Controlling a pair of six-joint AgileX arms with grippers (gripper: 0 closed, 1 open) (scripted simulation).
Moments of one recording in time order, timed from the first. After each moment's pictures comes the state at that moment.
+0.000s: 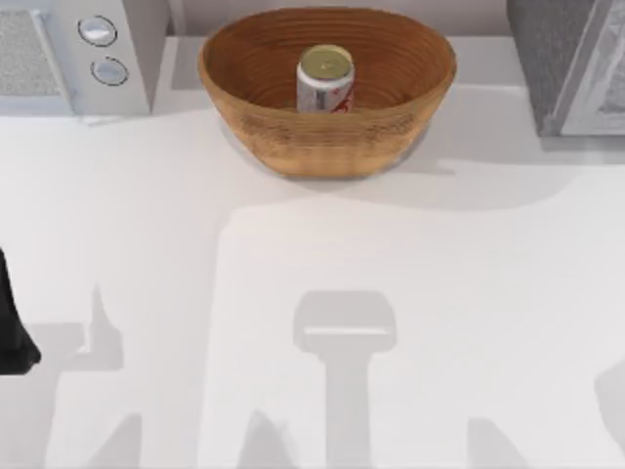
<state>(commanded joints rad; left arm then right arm) 0.00 0.00 0.00 0.00 0.00 0.00 -1.04 1.35 1.69 -0.33 -1.03 0.03</state>
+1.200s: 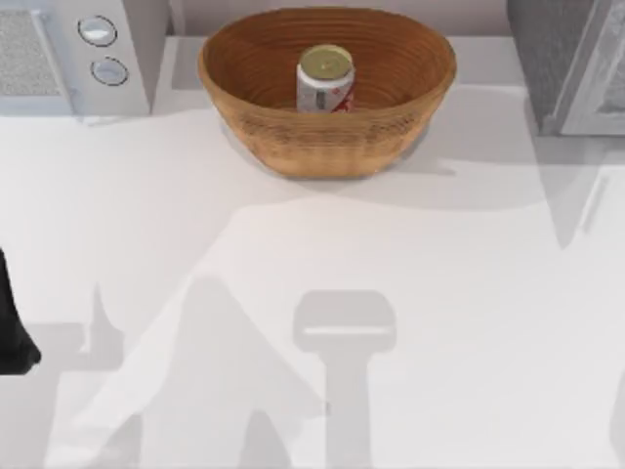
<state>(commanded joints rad) 0.00 0.00 0.00 0.00 0.00 0.00 -0.44 1.35 1.78 -0.41 -0.43 0.02</state>
